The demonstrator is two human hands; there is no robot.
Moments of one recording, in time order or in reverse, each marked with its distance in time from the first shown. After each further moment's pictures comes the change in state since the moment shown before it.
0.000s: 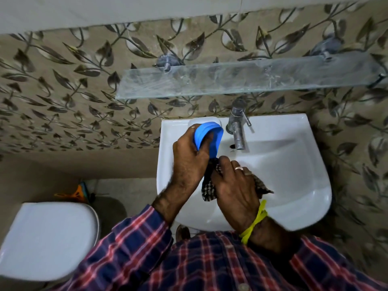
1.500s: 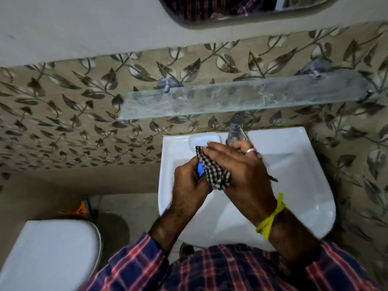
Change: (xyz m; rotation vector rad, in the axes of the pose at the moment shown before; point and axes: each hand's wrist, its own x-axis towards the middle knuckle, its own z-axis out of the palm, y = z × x) left_hand -0.019 -0.004 -0.011 -0.069 -0.217 0.038; right_hand 0.047 0.024 -0.050 0.460 0.223 -0.174
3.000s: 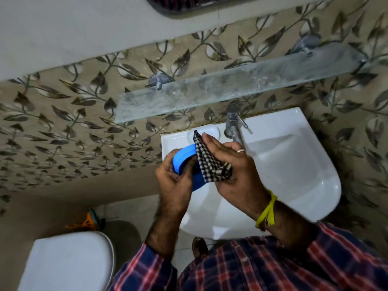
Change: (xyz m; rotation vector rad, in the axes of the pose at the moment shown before) left_hand -0.005 0.016 -0.030 -0.165 0.207 -0.126; right_hand -0.010 -0.019 0.031 0.344 0.077 0.240
